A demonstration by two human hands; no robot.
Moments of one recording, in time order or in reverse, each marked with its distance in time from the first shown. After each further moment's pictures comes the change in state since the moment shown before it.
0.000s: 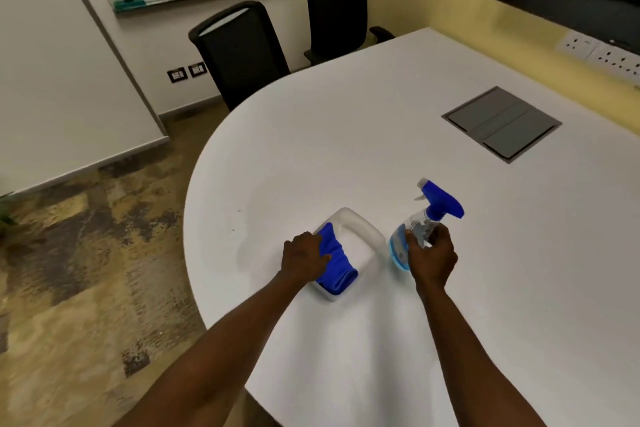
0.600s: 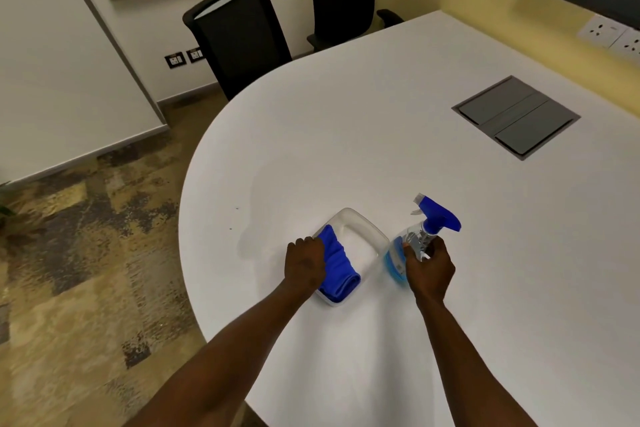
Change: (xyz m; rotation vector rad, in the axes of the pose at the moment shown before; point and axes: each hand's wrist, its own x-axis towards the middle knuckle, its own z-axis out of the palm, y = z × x) left_hand 0.026 -0.002 0.030 0.202 0.042 -0.002; right_hand 0.012 0.033 0.021 -0.032 -0.078 0.040
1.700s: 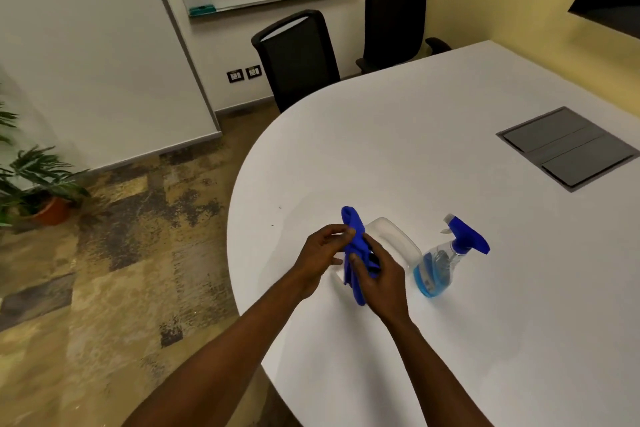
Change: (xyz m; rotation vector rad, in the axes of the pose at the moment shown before) left_hand -0.091 -0.018 -0.096 -1.561 0.020 -0.113; right_hand -0.109 -0.047 0.050 -0.023 -0.573 -0.367
